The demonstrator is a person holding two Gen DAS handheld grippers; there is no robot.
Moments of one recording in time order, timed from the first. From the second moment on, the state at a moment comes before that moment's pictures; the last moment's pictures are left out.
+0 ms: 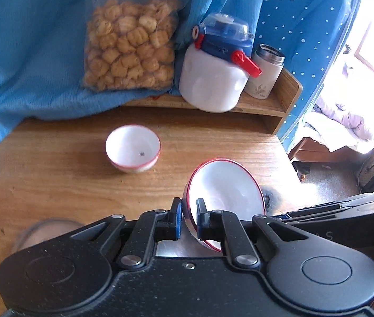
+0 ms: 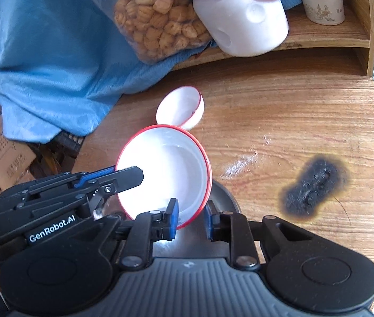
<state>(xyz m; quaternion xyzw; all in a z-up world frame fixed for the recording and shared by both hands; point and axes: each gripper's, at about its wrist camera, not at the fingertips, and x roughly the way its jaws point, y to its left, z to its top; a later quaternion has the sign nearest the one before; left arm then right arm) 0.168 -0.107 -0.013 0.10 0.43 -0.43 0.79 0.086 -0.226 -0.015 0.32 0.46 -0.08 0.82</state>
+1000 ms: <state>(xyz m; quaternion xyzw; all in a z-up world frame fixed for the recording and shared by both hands) 0.162 -0.096 -0.064 0.08 0.55 -0.36 0.75 0.086 -0.212 -0.043 0.29 0.54 -0.05 0.79</state>
